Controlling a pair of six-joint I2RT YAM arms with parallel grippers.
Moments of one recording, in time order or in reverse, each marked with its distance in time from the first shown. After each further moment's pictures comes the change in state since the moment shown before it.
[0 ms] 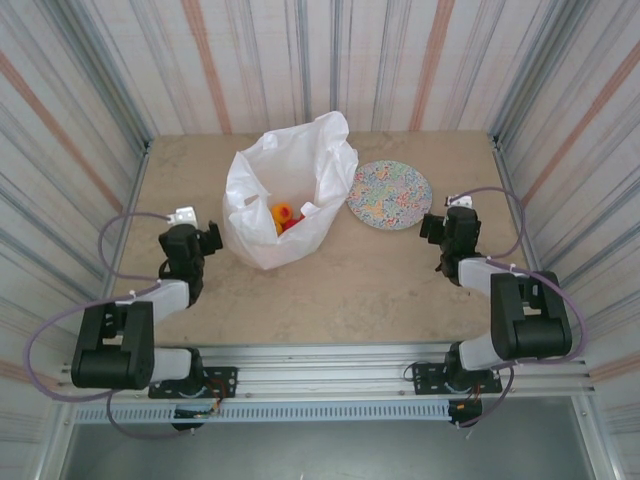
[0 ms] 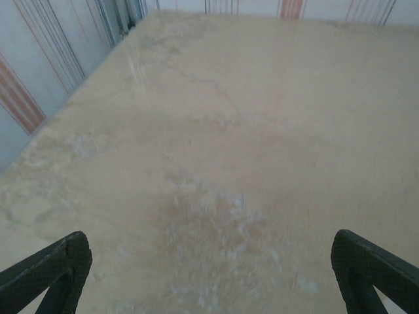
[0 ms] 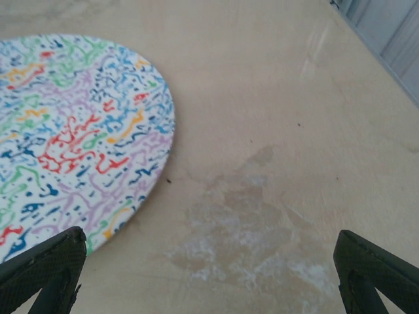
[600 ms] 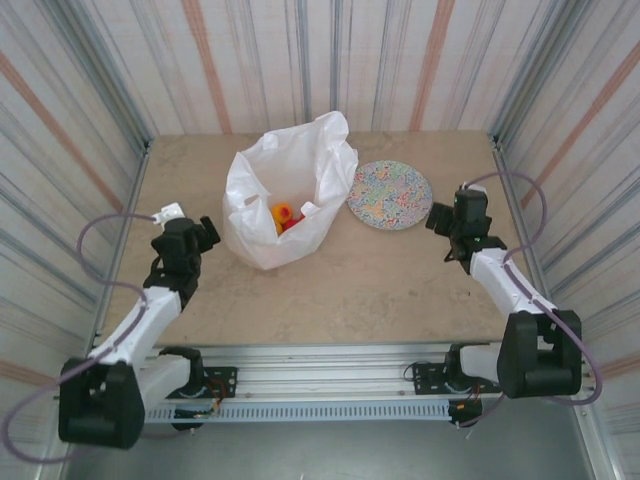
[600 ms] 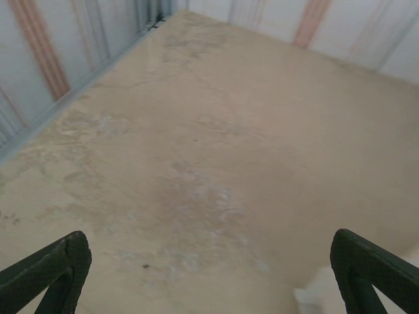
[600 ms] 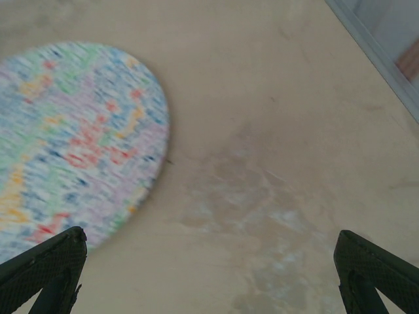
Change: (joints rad) left arm -0.077 -0.257 0.138 -0.458 -0.140 -0.248; right arm 0.006 -0.200 0.187 -0.566 0.036 0.156
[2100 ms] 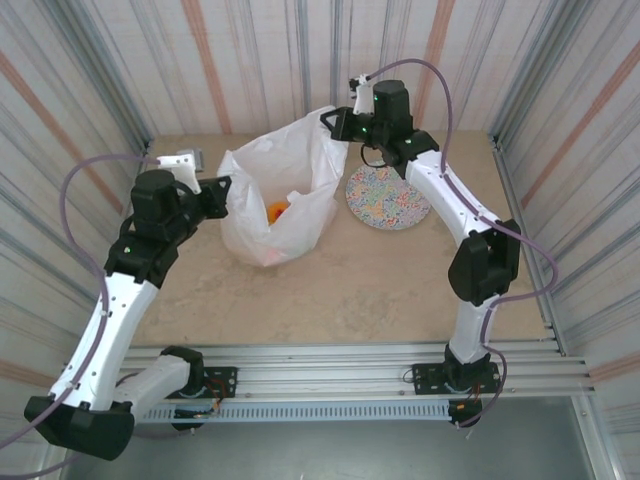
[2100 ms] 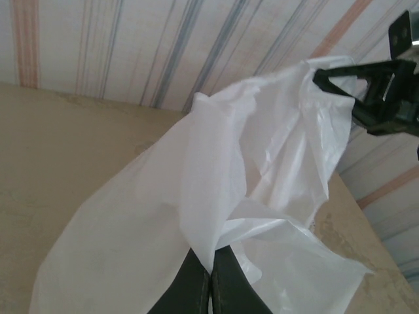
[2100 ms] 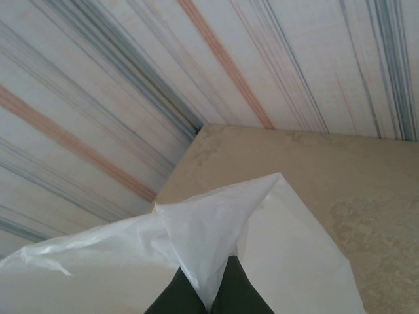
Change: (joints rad) left arm -0.145 -0.095 0.593 -0.508 0.609 -0.068; right arm 0.368 0.653 1.189 -0.145 -0.684 0.249
